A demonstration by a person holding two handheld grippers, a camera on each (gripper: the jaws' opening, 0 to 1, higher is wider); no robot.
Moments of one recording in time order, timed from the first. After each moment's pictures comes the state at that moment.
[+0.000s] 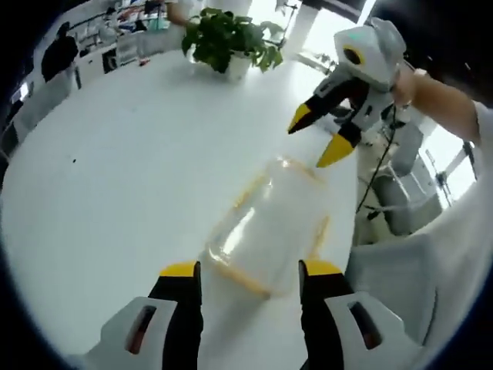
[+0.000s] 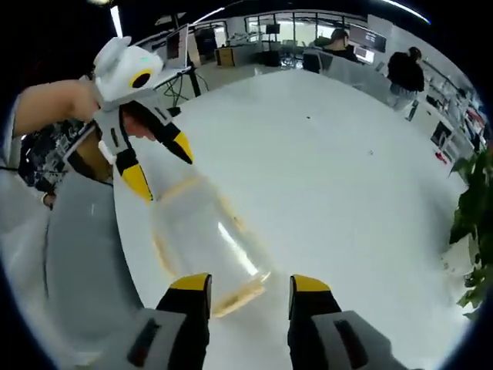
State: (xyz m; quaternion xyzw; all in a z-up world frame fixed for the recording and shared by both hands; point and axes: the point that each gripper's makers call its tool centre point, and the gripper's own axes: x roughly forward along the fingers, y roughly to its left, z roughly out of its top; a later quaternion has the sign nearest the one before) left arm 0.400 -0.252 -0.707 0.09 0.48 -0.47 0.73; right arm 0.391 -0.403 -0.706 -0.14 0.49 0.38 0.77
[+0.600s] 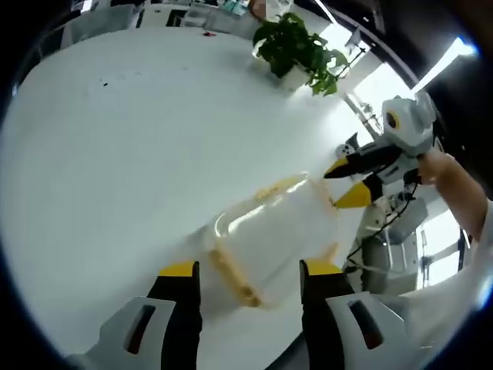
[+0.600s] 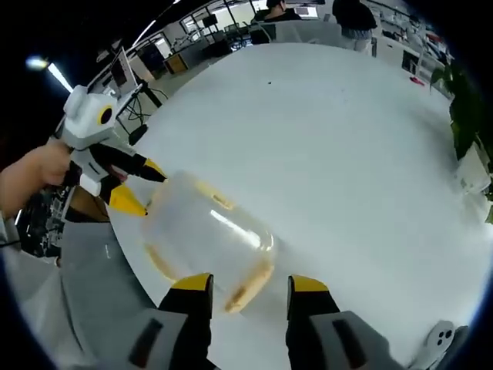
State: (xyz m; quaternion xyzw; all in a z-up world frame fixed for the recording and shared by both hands) left arm 0.396 -0.252 -0.728 -0.06 0.54 -0.38 0.75; right arm 0.375 -0.405 -0.730 -0.03 0.56 0.32 0.76
